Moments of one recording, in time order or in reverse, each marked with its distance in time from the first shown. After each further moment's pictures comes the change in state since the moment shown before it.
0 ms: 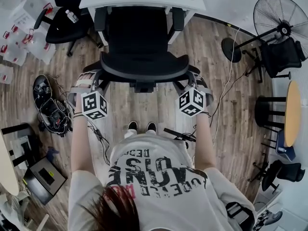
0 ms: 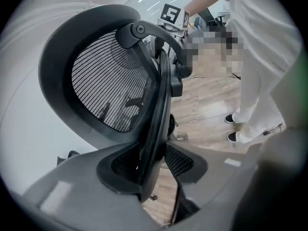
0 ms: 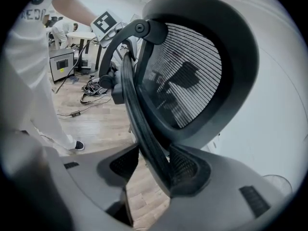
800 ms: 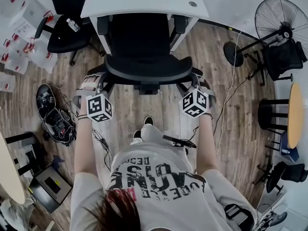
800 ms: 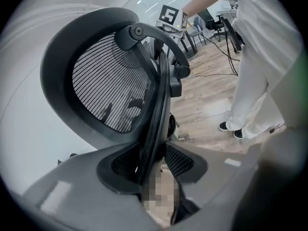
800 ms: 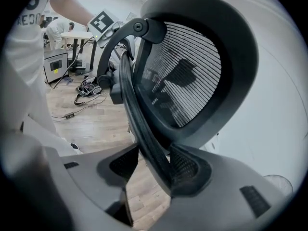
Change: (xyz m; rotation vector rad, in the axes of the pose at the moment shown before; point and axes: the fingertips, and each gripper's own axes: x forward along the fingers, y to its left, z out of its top) left arm 0.033 0.043 -0.018 0.018 -0.021 0.017; right arm 0.039 -0.038 0.014 0.023 0.015 -0.019
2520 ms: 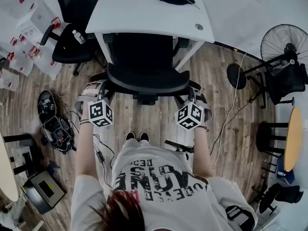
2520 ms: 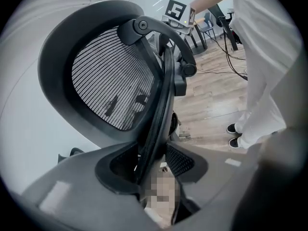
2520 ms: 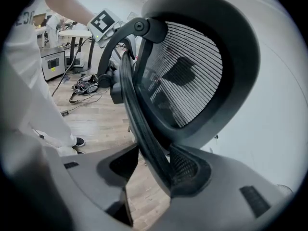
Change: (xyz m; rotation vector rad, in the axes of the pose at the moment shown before) left arm 0.056 0.060 -0.012 -0.061 0.060 0.027; right arm 0.053 -0.063 0.006 -0.017 -0.003 0.004
